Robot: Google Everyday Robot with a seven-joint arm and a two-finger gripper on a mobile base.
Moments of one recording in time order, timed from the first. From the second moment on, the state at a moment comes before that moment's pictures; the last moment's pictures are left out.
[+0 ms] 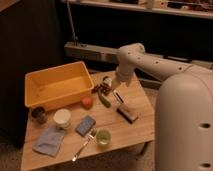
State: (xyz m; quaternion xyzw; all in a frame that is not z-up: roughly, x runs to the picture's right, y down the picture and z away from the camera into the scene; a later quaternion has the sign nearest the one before) arm 0.094 -0.026 0.854 -0.27 0.11 0.55 0.78
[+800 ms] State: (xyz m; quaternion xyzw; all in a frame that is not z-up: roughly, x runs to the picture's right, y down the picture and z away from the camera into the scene) arm 0.069 0.022 0.914 -0.26 0.08 0.52 0.81
